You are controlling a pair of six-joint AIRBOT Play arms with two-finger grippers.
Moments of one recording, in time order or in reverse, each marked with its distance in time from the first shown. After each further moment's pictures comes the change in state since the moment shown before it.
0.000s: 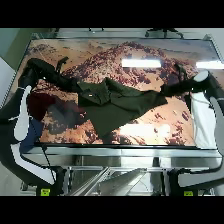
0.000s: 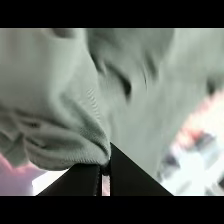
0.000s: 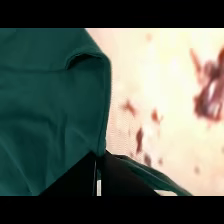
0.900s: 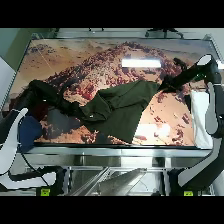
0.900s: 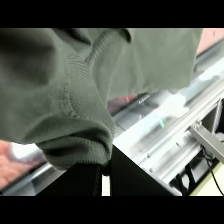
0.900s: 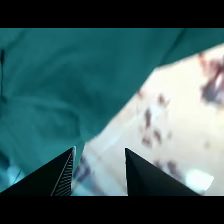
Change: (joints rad) left arm -0.018 0.312 -0.464 -0.003 -0.009 0.031; right arm -0.053 -0.204 0.287 0.039 0.451 0.143
